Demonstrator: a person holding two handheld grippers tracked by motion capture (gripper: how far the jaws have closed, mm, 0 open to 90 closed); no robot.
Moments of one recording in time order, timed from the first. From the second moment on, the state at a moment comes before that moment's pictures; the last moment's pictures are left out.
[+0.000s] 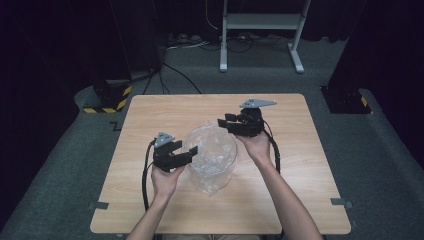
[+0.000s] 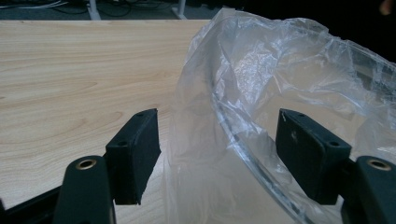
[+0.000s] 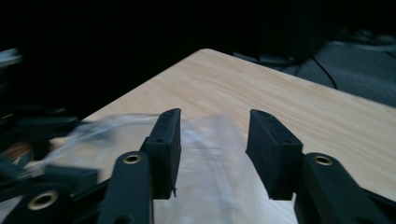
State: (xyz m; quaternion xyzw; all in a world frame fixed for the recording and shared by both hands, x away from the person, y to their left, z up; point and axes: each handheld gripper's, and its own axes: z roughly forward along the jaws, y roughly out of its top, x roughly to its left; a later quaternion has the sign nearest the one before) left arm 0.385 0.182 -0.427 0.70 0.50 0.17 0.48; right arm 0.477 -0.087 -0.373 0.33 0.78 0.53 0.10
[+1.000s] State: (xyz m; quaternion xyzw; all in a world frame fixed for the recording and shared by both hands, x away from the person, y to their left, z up) left arm 0.391 0.183 -0.426 0.70 0.51 0.16 0.47; right arm 0.444 -0.041 -0.384 0.22 0.89 0.39 0.12
